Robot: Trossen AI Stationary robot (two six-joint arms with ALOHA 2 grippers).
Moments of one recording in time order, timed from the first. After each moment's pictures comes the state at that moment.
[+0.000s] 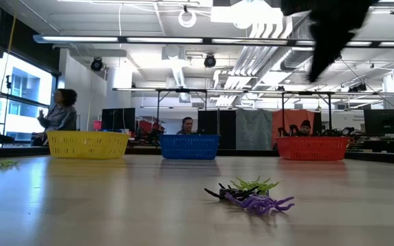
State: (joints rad) left arm -0.76 1.74 1.52 -1.33 -1.04 -1.32; right arm 0.40 1.57 1.25 -1.16 0.46 0.79
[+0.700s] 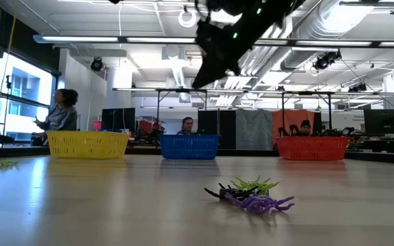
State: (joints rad) left arm -0.71 1.74 1.52 -1.34 -1.06 -1.18; right arm -0.14 1.72 1.26 -0.22 0.28 0.08
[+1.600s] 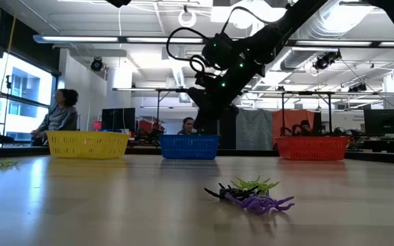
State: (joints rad) left arm -0.69 1.74 1.52 -1.34 -1.06 -1.17; right arm -0.36 1.94 1.26 -0.04 0.16 0.16
